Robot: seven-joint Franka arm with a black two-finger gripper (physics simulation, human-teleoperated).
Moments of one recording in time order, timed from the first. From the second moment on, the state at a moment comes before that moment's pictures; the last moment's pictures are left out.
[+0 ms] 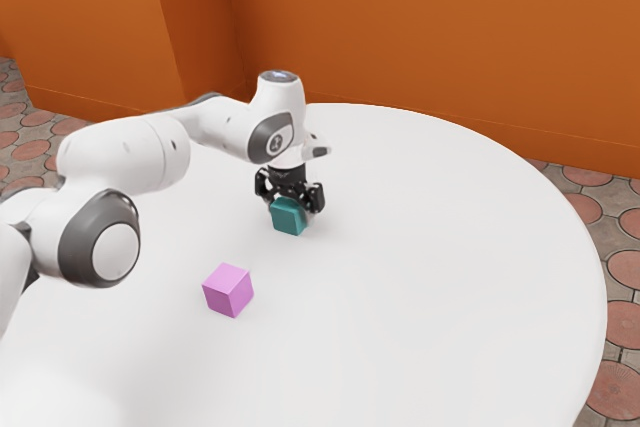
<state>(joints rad) 0.04 1.00 -0.10 -0.97 0.17 1.95 -0.14</state>
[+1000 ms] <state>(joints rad) 0.04 0.90 -0.10 -1.06 0.17 1.92 -0.15</state>
